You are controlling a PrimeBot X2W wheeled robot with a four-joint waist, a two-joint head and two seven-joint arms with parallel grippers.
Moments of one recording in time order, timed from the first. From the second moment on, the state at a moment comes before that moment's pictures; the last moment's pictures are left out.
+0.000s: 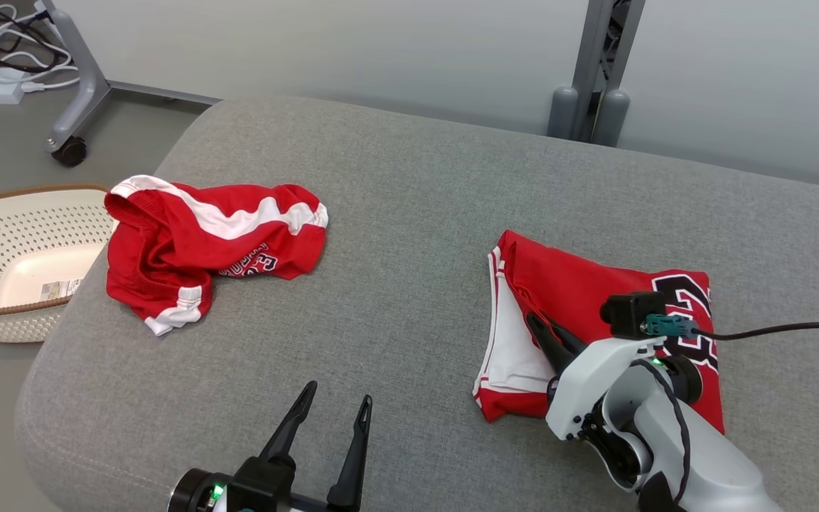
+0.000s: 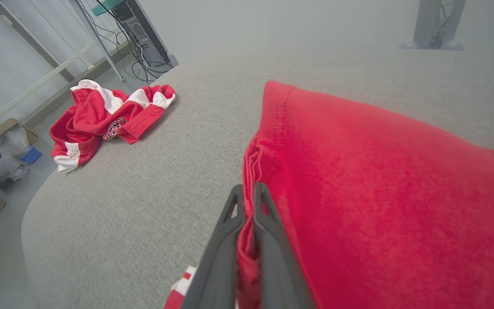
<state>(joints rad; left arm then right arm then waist) 0.05 0.05 -0.36 0.16 -0.15 0.05 -0.26 -0.54 -0.05 0.52 0.81 0.60 0.13 -0.07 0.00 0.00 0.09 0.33</state>
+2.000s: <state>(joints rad) 0.11 0.05 -0.20 0.12 -0.26 0.13 -0.26 -0.06 -0.11 0.19 0.23 0.23 0.13 -0.26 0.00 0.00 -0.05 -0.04</state>
